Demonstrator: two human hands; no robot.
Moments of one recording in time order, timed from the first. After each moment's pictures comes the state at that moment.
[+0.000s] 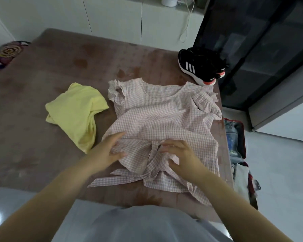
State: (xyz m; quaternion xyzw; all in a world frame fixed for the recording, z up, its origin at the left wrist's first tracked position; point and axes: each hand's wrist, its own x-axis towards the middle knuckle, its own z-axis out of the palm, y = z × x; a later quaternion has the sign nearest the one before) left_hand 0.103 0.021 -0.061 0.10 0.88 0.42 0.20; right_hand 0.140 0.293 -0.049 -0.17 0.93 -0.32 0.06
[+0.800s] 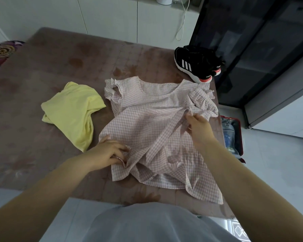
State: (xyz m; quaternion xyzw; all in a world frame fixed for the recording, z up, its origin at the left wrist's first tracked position) left_hand 0.085 0.017 -0.079 0.32 0.90 0.16 0.26; right_hand 0.073 0.318 -0.031 0.26 0.69 -0.67 0.04
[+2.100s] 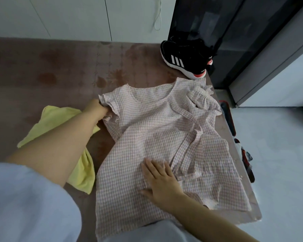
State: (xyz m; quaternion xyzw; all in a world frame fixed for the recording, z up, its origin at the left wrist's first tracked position) left_hand -0.143 0.026 -0.088 -0.08 0.92 0.33 0.17; right_hand 0.123 0.189 -0.102 -0.08 0.96 -0.11 0.25
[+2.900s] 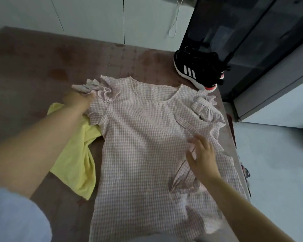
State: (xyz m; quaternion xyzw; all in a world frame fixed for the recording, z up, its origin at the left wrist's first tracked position) left_hand -0.180 -0.034 -0.082 -0.21 0.91 0.36 0.05; right_hand 0.064 0.282 -0.074 0.13 0.96 -0.23 -0.03
